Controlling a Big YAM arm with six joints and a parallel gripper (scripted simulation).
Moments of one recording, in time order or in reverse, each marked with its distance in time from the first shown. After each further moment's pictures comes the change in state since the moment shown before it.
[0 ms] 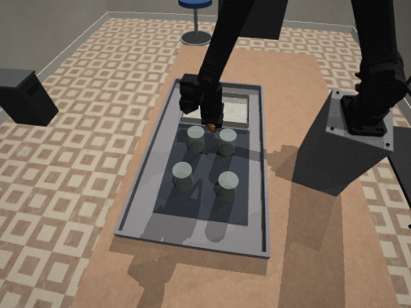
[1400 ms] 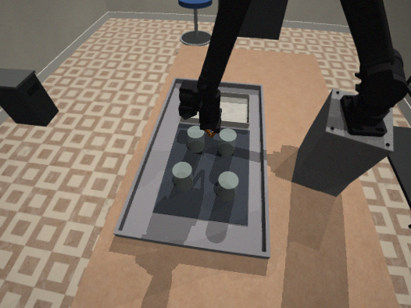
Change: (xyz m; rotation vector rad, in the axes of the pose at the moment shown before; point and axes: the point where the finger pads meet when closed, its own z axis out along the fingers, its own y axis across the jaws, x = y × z) arm -0.009 -0.002 0.027 0.004 -0.020 -0.013
